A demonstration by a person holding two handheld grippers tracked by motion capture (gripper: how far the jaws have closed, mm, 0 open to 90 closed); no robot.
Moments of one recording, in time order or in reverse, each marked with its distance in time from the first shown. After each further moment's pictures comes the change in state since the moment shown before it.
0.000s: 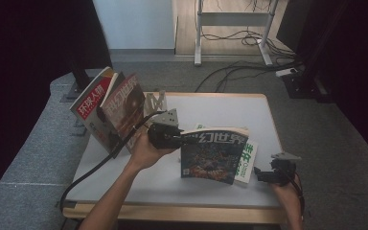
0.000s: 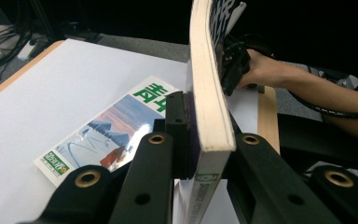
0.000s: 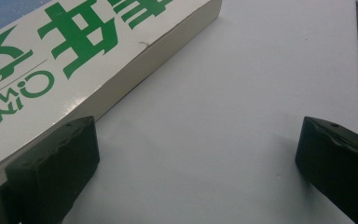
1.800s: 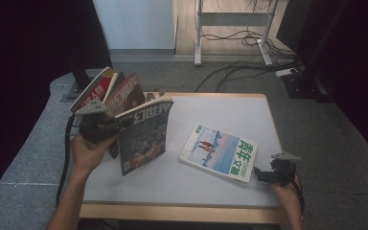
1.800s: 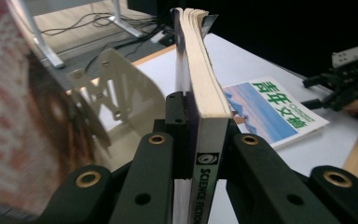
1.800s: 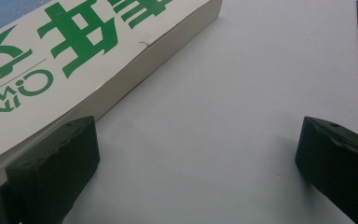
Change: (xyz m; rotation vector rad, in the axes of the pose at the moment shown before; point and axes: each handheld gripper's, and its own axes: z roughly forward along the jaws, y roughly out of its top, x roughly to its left) left arm 0.016 -0.056 -0.151 -0.071 0.482 -0.282; right arm 0.000 0.000 0.000 -0.001 0.002 0.003
